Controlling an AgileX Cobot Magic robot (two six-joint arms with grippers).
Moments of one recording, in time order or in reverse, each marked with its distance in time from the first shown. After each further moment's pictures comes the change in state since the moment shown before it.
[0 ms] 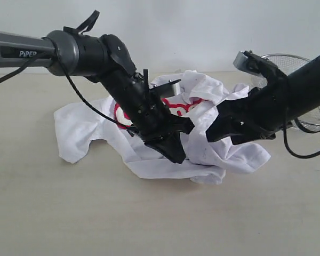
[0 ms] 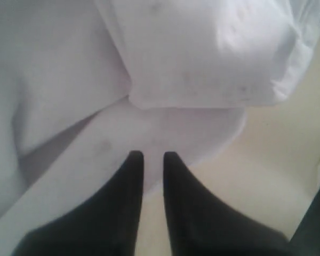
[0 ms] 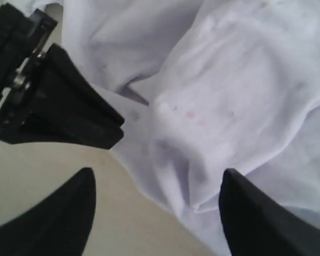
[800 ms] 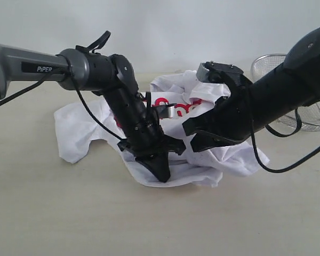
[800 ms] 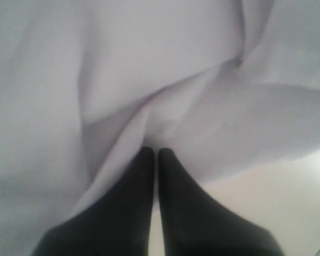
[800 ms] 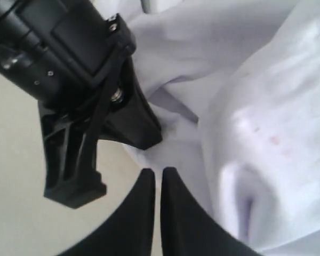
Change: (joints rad) left arm 0.000 0.081 -0.006 0.155 0.035 -0.106; right arm 0.192 0.000 0.008 -0.051 -0.157 0.055
